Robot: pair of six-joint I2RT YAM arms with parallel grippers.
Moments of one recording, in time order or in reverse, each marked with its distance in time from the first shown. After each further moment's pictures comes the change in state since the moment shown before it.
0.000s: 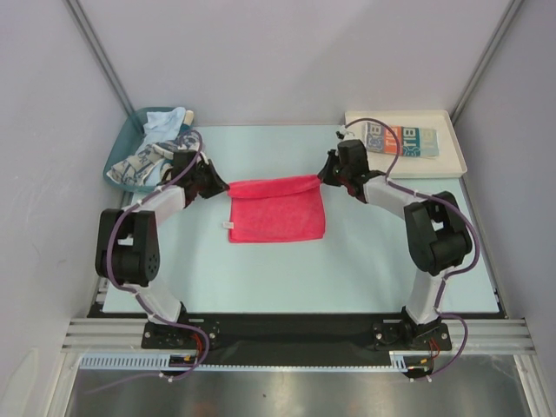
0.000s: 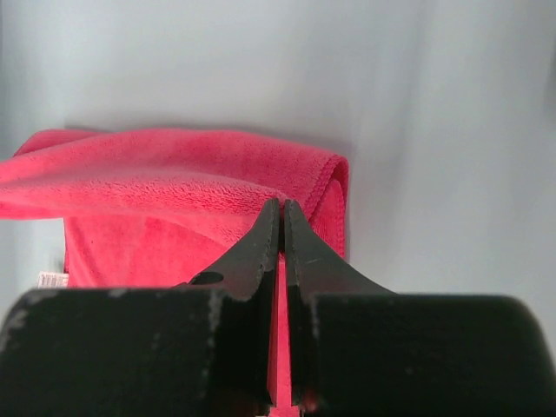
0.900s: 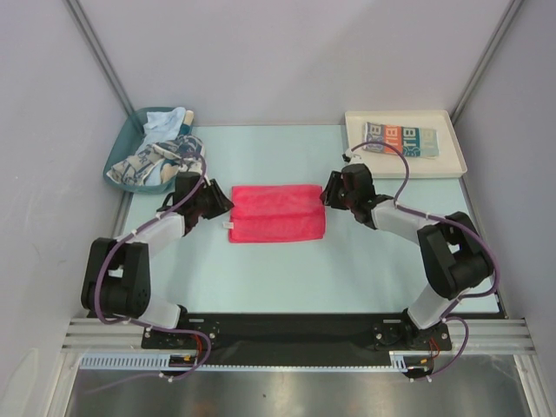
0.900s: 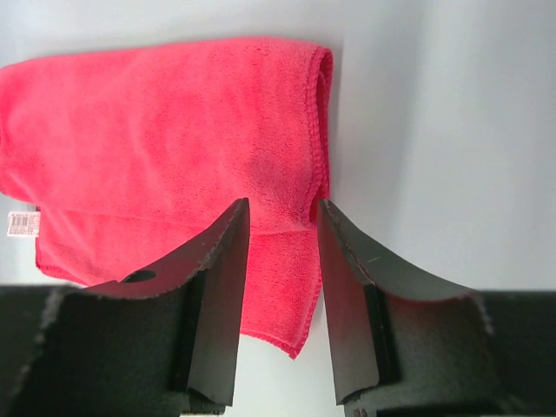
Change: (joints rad) left arm -0.068 -0.248 -0.308 0.087 -0.080 -0.040; right arm 0.060 -0.222 -0.327 0.074 0.061 0.053
